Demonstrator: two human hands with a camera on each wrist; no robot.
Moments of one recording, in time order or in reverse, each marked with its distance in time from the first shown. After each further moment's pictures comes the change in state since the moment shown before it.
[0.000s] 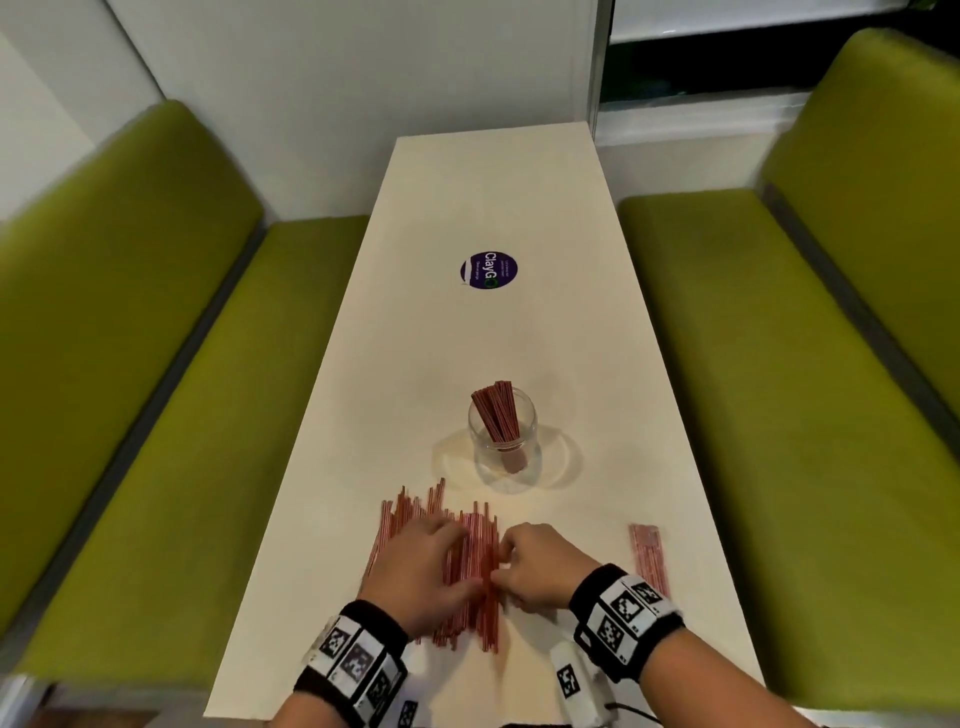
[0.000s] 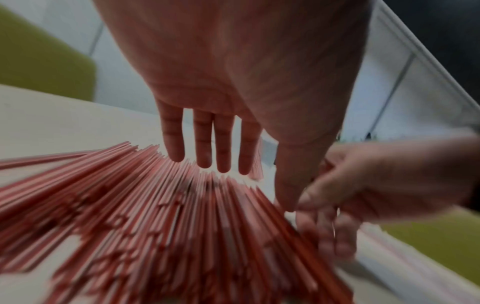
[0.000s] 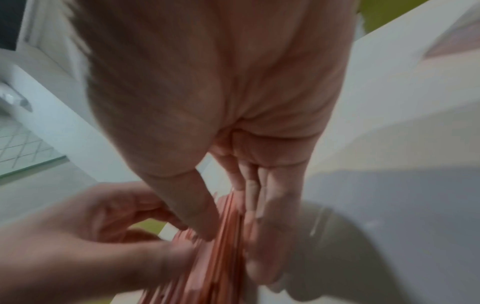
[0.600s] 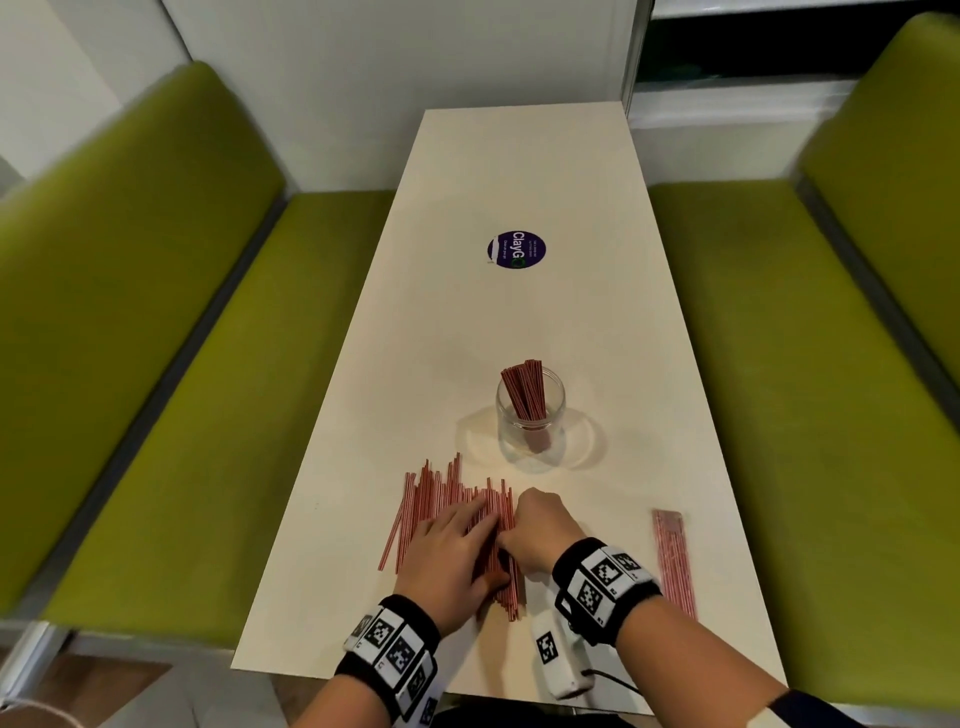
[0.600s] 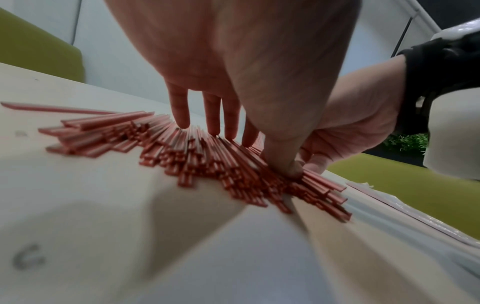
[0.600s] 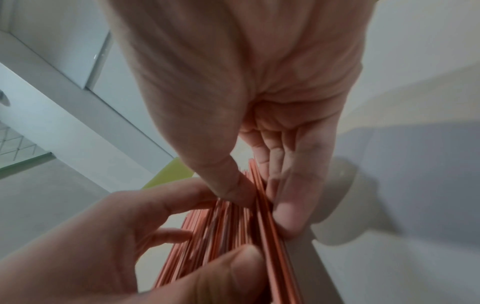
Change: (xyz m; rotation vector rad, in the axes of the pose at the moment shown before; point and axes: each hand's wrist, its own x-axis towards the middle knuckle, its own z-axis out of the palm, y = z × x) left_hand -0.013 -0.007 0.032 0.168 0.002 0.044; right_hand 0.026 -0.023 0.022 -0.151 0.181 0.137
